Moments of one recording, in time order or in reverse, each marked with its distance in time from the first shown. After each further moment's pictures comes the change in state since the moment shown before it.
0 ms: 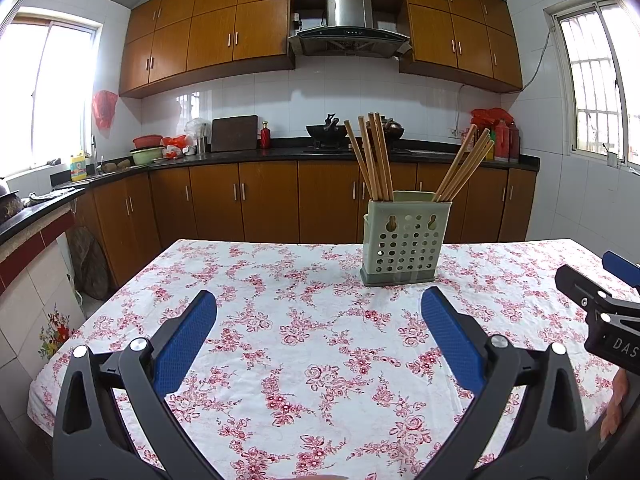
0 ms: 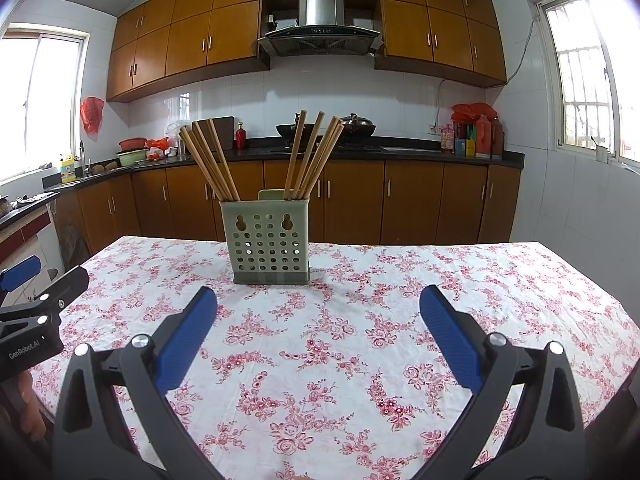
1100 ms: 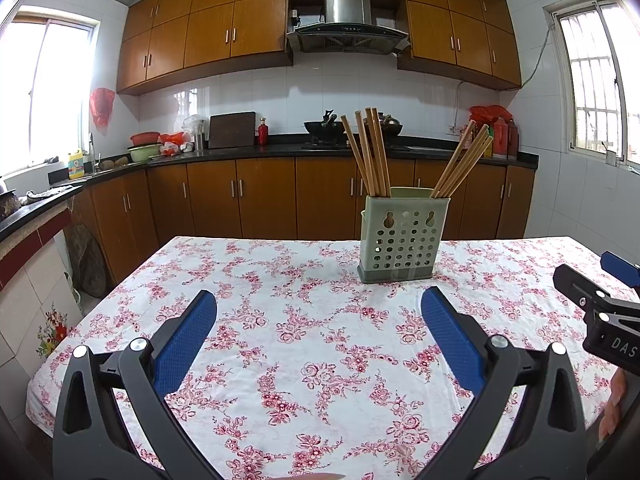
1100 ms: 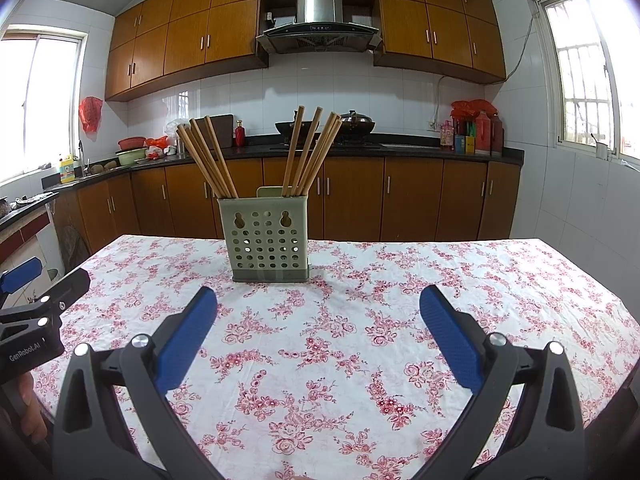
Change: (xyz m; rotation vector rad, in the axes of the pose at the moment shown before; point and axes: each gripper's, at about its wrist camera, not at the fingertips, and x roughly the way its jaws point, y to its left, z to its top) left arm 0.002 -0.003 -0.002 0.000 0.008 -0.006; right arm 0.000 0.000 0.001 0.002 0.002 0.000
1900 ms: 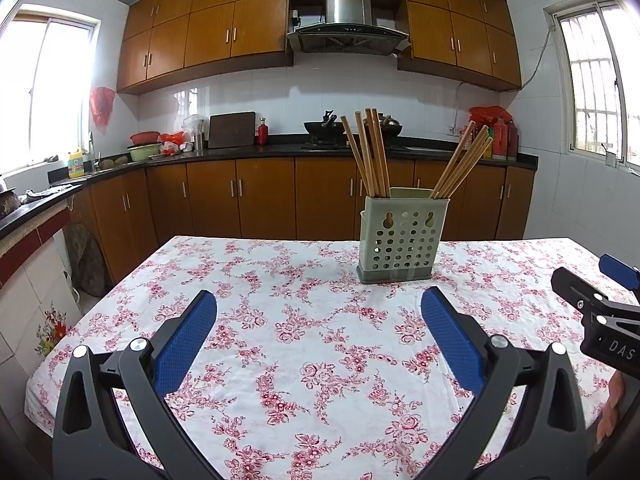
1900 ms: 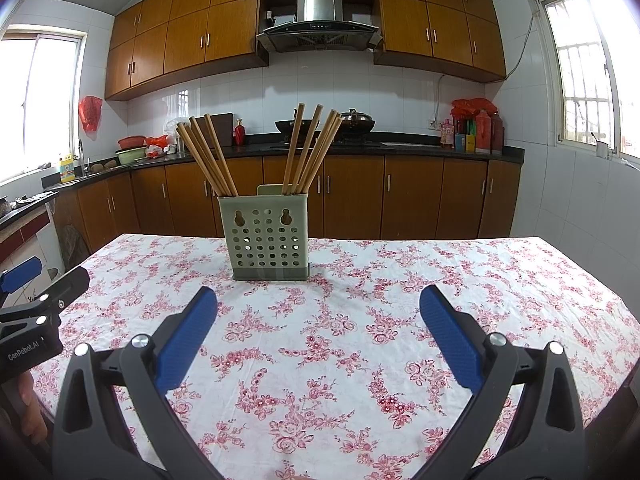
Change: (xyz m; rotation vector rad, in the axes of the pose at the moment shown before) left arm -0.001 0.000 -0.003 -0.004 0.002 -0.005; right arm 0.000 0.002 -0.002 0.002 0.003 -0.002
